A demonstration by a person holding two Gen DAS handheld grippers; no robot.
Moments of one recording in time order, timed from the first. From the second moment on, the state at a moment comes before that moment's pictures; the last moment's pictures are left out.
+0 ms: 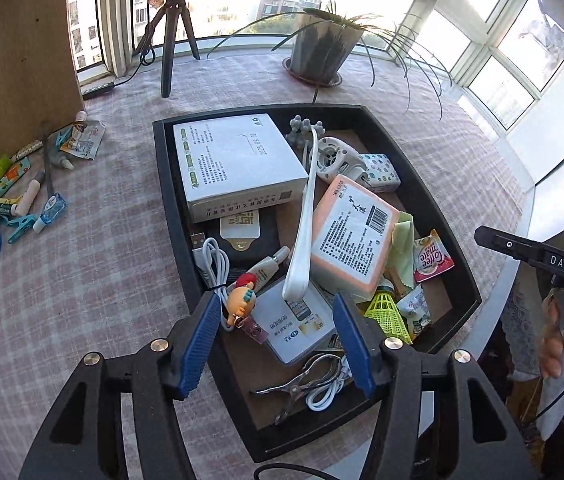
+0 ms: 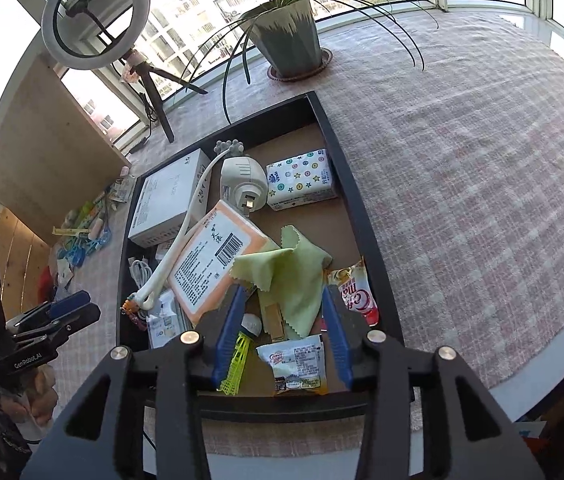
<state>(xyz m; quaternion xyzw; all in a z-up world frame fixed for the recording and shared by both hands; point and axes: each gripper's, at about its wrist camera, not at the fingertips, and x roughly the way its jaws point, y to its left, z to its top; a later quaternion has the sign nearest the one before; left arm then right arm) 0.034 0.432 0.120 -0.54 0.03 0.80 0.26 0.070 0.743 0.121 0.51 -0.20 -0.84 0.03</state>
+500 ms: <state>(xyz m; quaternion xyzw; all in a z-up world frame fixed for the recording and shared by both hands) 0.037 0.353 0.127 -0.53 0.01 0.83 0.18 0.051 0.663 0.118 0.52 -0.16 -0.83 0.07</state>
